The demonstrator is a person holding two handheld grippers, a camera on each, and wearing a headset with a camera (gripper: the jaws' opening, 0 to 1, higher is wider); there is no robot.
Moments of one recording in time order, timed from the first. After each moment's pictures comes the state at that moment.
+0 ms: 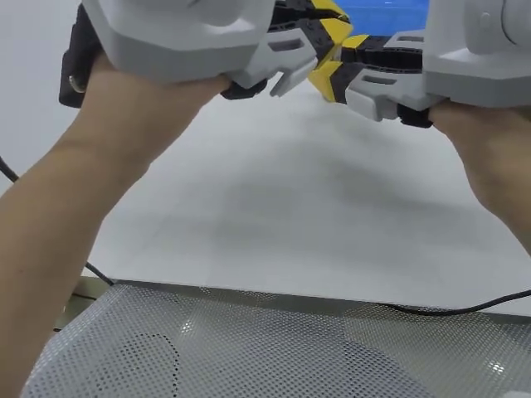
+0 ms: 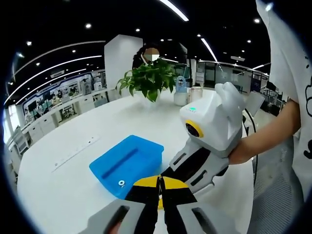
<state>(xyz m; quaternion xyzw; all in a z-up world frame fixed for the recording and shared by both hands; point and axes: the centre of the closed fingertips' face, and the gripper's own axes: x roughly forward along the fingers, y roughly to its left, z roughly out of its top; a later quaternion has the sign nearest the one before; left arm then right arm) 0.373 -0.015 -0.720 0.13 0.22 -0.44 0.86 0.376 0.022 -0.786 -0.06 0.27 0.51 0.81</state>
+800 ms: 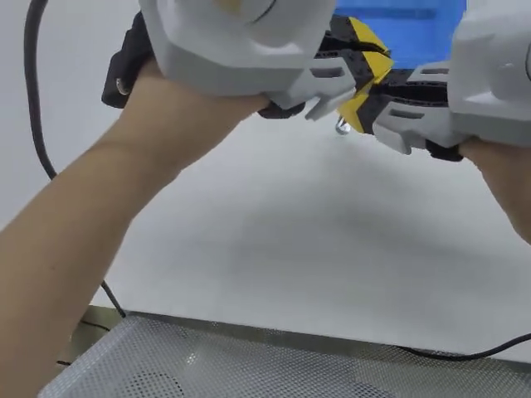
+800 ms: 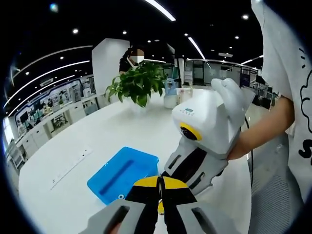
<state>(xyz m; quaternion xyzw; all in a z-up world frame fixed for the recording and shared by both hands) 0.380 -0.032 -0.700 0.16 0.20 -0.48 0.84 0.385 0.015 -0.766 -0.12 0.25 0.52 0.81</state>
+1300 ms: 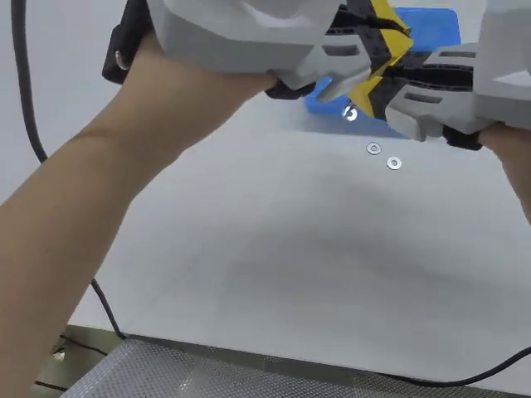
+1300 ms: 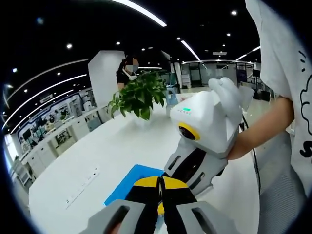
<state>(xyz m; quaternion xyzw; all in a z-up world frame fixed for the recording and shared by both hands) 0.400 -0.035 -0.662 0.20 0.15 -0.48 0.84 0.416 0.012 -0.725 -0.13 0.20 0.51 0.83</state>
